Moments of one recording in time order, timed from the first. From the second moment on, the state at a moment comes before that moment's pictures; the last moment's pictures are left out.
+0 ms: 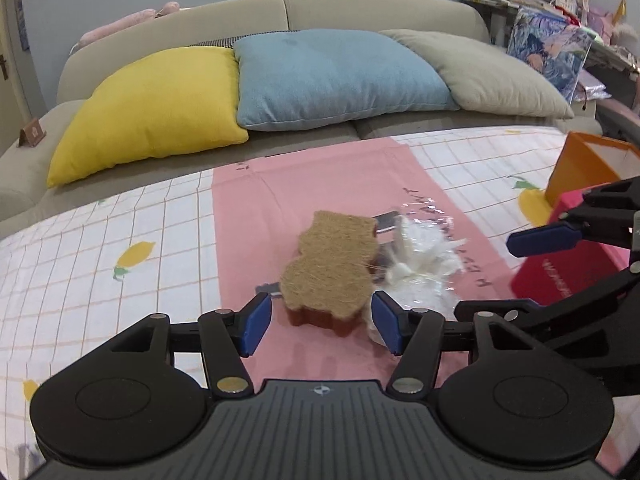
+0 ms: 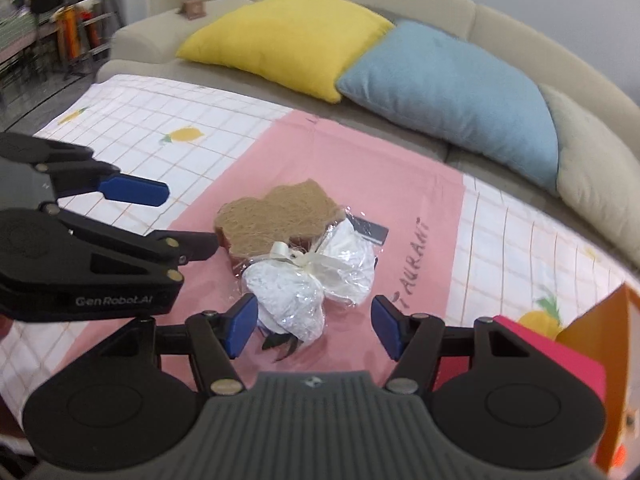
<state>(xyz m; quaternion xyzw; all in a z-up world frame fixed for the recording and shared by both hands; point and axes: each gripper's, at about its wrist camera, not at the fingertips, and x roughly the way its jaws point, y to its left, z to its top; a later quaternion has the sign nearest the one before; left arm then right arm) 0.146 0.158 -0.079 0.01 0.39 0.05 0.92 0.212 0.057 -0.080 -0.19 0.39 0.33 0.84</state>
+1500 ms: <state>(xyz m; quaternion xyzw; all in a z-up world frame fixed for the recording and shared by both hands) 0.210 0.177 -0.134 0.00 0.46 -0.02 0.89 0.271 0.073 -0.127 -0.16 0.49 0.28 0.81</state>
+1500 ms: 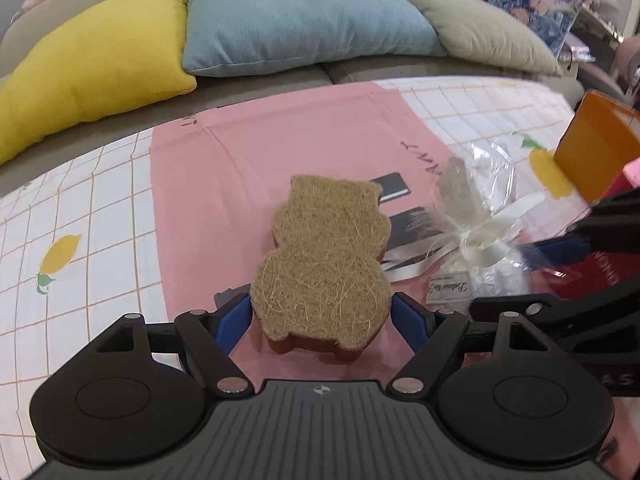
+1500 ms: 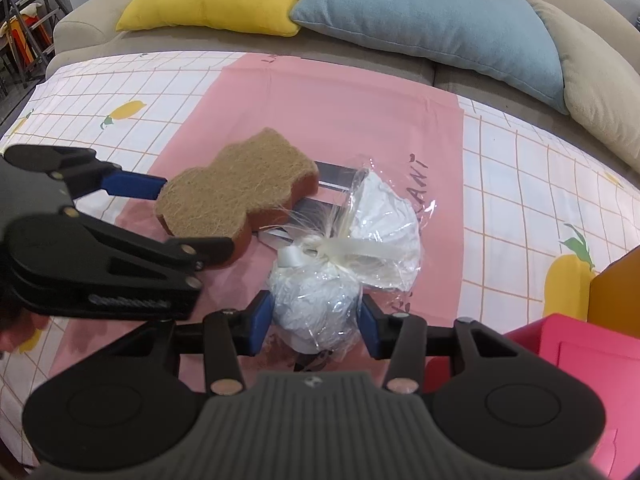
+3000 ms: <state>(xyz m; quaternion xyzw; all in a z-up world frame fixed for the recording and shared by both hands) 0.209 0.169 -0.149 -0.05 0.43 0.06 0.90 0.264 0.070 -0.131 -0.19 0.48 0.30 0.80</state>
